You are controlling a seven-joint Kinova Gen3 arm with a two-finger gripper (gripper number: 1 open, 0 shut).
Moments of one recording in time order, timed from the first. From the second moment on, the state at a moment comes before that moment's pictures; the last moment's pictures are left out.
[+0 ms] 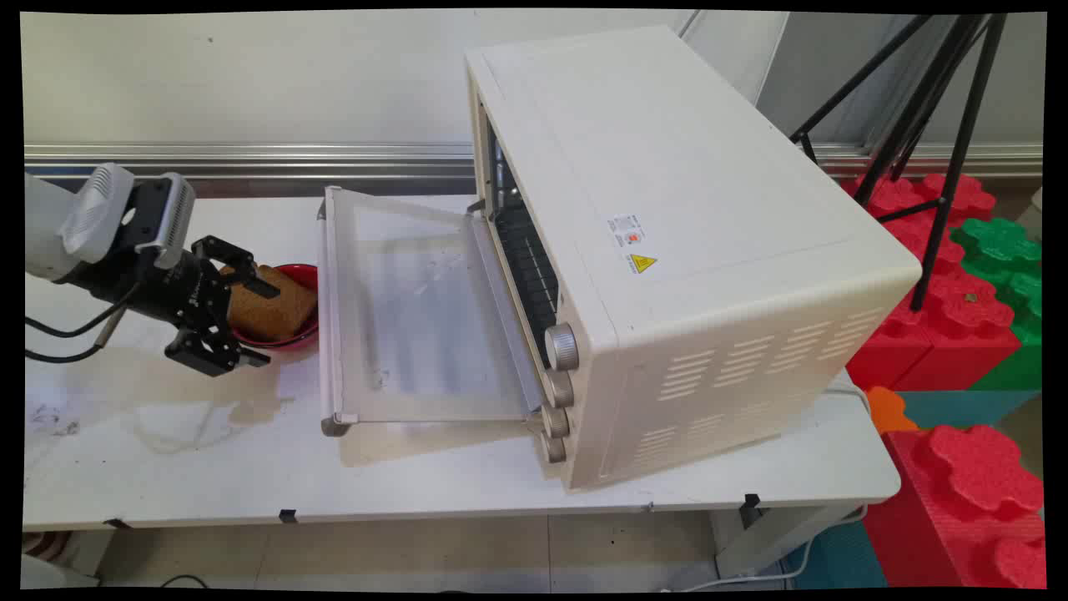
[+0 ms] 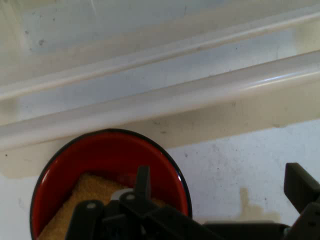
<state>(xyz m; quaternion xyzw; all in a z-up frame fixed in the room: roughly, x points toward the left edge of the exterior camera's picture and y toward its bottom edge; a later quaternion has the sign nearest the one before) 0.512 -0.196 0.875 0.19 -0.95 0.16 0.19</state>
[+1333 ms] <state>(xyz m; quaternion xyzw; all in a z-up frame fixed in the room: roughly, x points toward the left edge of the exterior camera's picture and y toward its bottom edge) 0.505 -0.212 0.829 0.21 -0.95 0.11 0.21</state>
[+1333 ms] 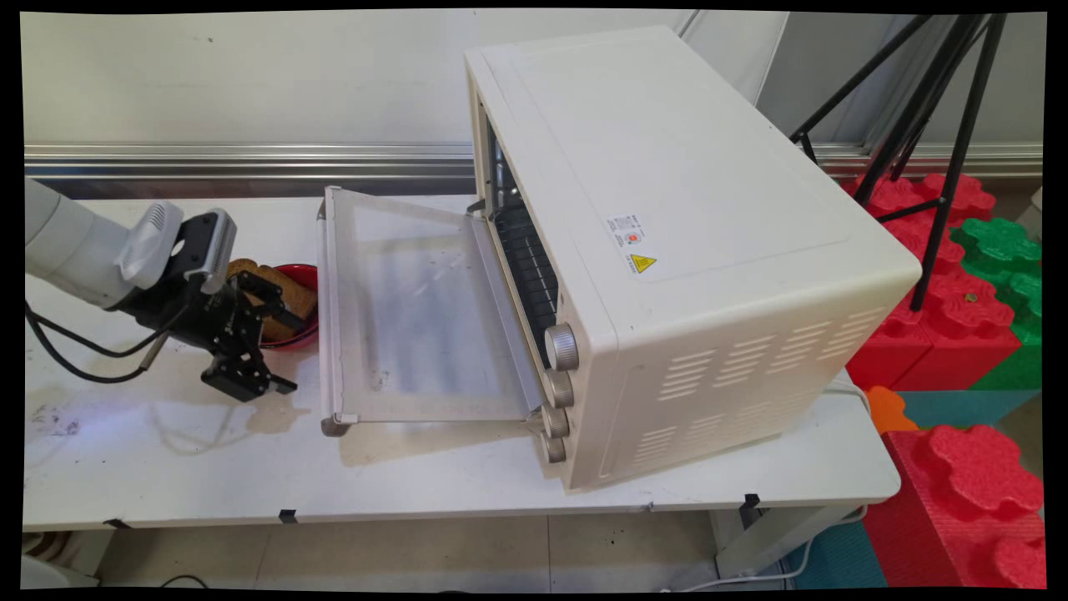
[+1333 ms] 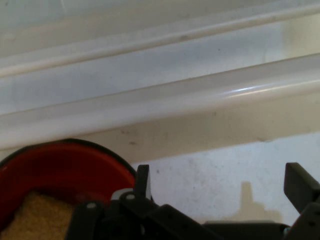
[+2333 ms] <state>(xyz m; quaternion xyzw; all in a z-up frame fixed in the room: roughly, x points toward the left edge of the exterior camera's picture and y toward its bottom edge) 0.498 -0.210 0.810 0.22 -0.94 0.10 0.24</state>
